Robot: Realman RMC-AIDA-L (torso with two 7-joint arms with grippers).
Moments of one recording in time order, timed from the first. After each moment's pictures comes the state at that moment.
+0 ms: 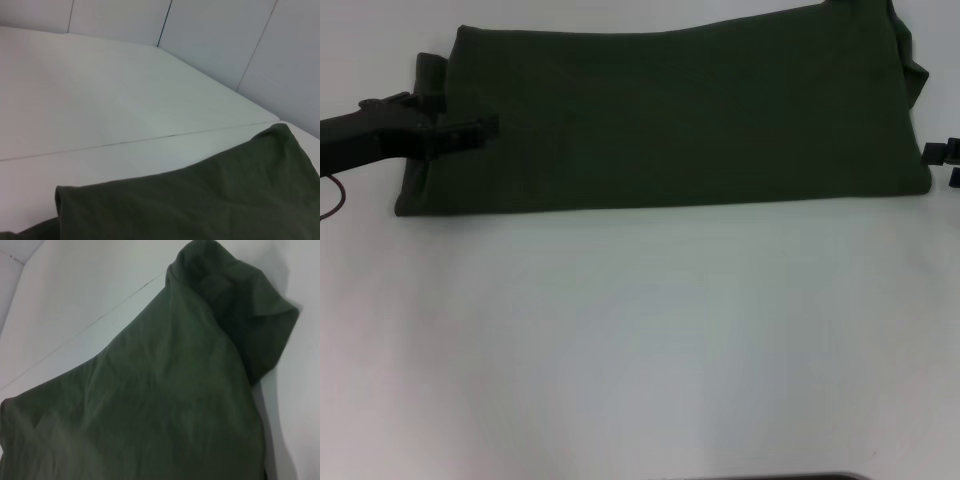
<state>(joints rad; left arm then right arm) -0.49 -2.16 0.57 0.85 2.12 1.35 -1.66 0.42 1.89 -0.53 -0.63 -2.21 -1.40 2.26</state>
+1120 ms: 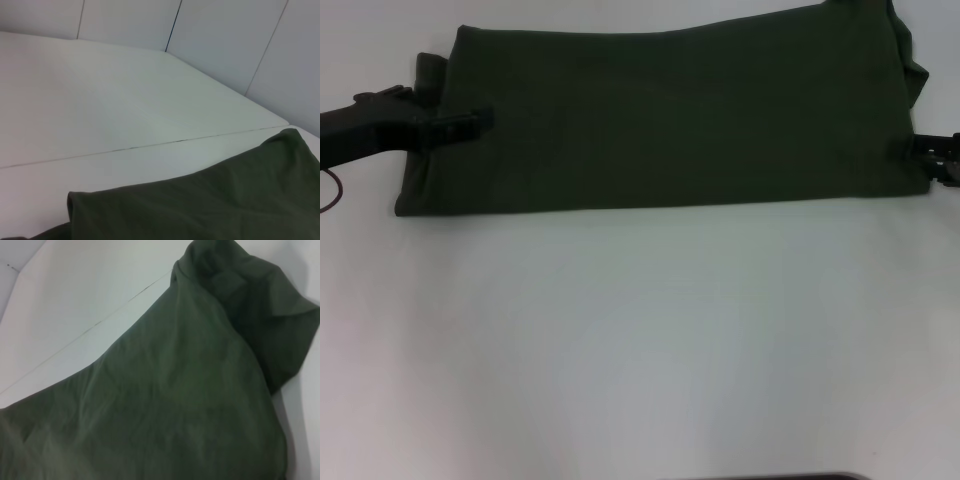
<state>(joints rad) -0.49 -2.16 0.57 0.85 2.11 1.33 -1.66 0.46 1.96 -0.53 -0.61 -2.21 -1.28 2.24</state>
